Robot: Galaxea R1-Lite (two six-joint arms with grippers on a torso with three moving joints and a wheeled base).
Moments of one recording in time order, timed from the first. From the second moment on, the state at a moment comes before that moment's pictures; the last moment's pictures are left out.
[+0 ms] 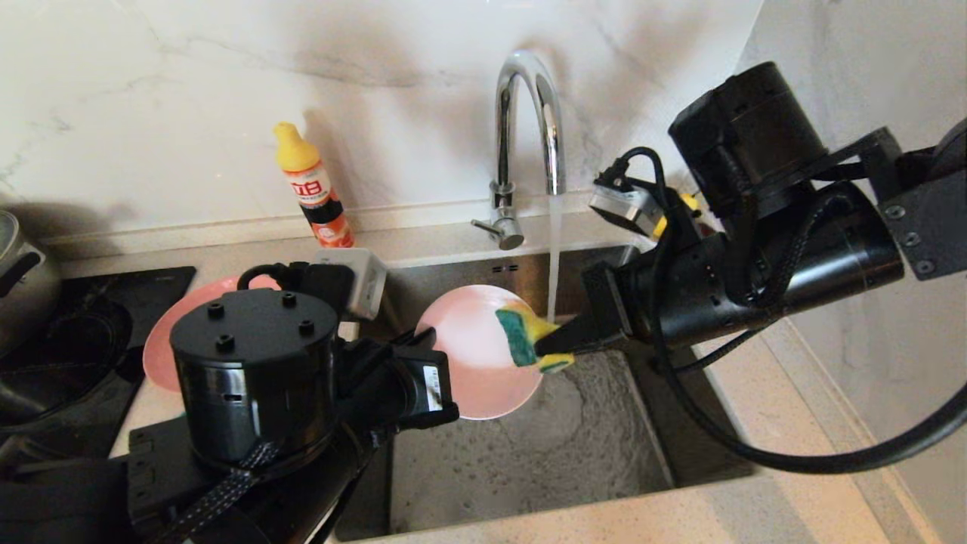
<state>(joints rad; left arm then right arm) -0.88 1.58 -0.68 -0.71 0.60 -0.20 0.68 1.74 -1.64 0.54 0.39 0.51</state>
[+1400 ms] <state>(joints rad) -0.68 1.90 -1.25 -0.10 0.25 -0.59 0.34 1.27 -1.19 0.57 0.49 0.50</state>
